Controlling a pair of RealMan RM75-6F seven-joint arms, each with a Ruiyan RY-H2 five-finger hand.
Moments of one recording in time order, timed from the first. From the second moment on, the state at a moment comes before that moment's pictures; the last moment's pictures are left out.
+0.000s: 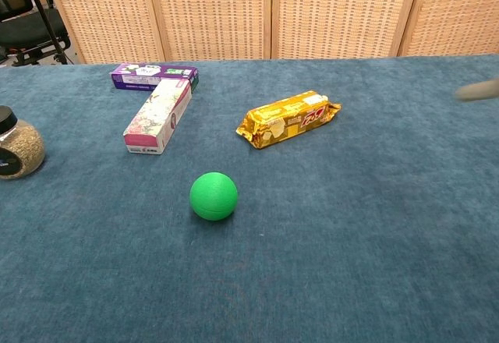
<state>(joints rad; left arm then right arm) -0.28 -1.03 -0.05 -1.63 1.74 1.35 -0.25 0.53 -1.14 0.00 -1.84 -1.56 1.47 -0.39</state>
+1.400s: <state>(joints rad) -0.65 -1.67 -0.13 -1.55 1.30 0.91 0.46 0.19 -0.98 0.00 -1.69 -1.62 1.65 0.16</state>
